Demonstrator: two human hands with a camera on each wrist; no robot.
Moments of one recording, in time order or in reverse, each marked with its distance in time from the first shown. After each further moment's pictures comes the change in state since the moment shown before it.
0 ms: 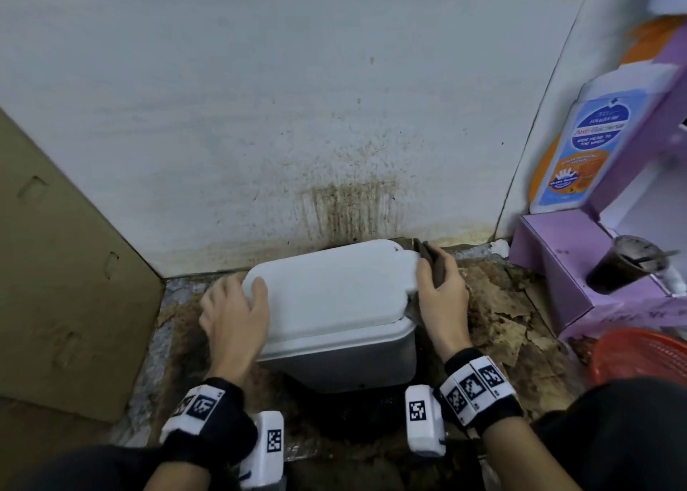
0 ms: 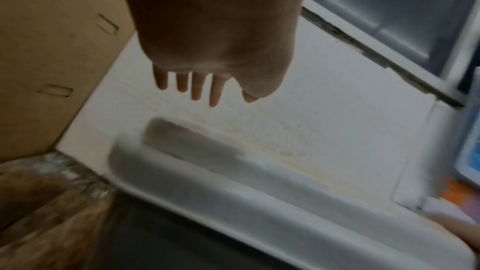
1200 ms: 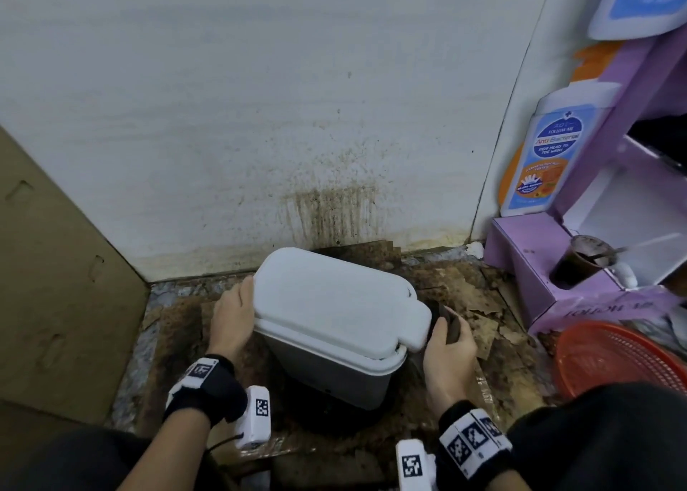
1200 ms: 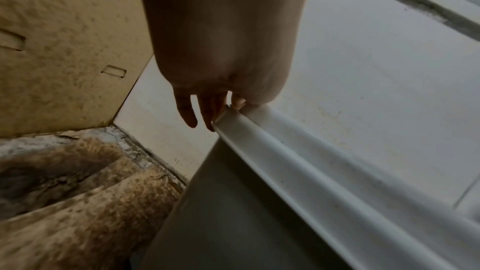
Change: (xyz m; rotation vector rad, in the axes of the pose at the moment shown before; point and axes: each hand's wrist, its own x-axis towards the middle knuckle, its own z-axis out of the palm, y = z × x) left_hand 0.018 -0.019 0.027 -0.180 -0.162 0.007; right_hand -0.061 0.049 -0.050 -0.004 0.360 0.251
